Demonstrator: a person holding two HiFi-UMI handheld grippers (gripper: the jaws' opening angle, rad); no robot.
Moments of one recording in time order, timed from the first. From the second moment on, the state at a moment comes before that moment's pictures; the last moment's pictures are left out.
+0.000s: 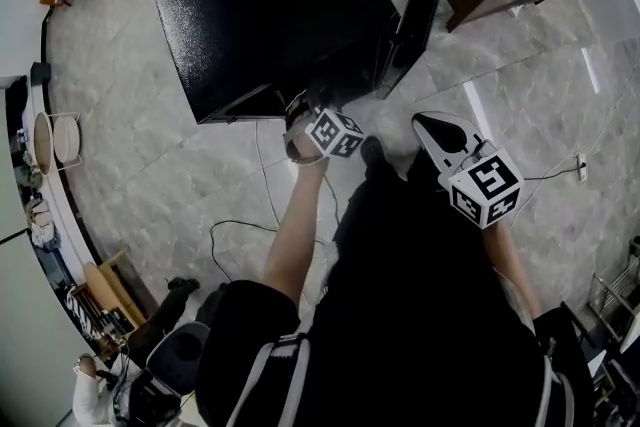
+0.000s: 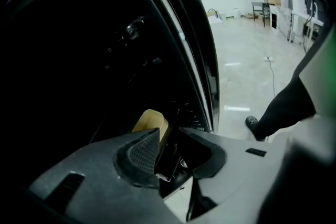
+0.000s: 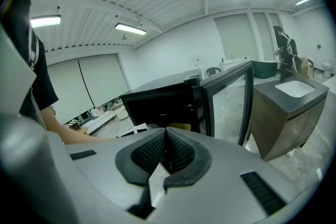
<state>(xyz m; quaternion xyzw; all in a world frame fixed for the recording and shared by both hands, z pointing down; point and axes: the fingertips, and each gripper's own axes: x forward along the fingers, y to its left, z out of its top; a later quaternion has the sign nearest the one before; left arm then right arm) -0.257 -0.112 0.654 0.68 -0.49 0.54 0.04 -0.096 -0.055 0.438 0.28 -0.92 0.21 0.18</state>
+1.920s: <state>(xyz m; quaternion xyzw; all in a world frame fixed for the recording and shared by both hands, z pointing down) -0.035 -0.045 0.436 0.72 -0.66 0.15 0.17 0.029 -0.060 0.413 0.10 -0.97 0.18 0.14</state>
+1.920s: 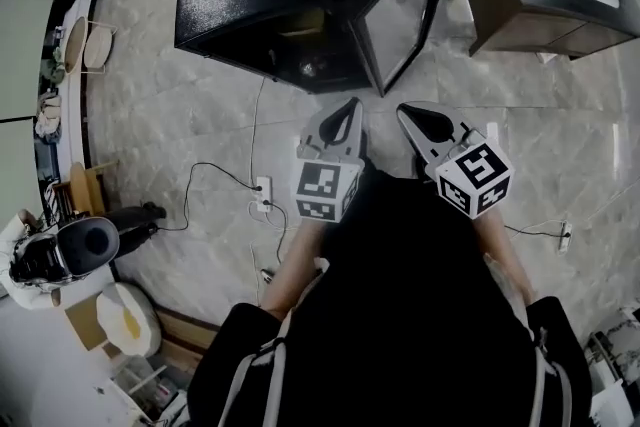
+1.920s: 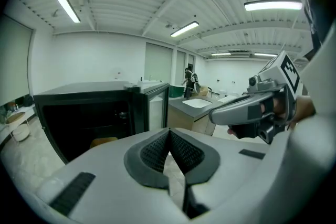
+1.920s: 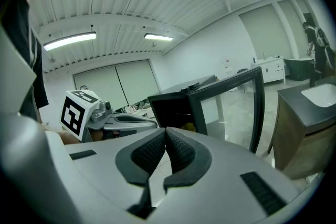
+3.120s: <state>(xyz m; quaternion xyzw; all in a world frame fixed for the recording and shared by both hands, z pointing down) 0.058 0.039 0.358 0.61 -0.78 0.06 0.15 0.113 -0.040 0.372 -0.06 -0.98 0.14 0.09</state>
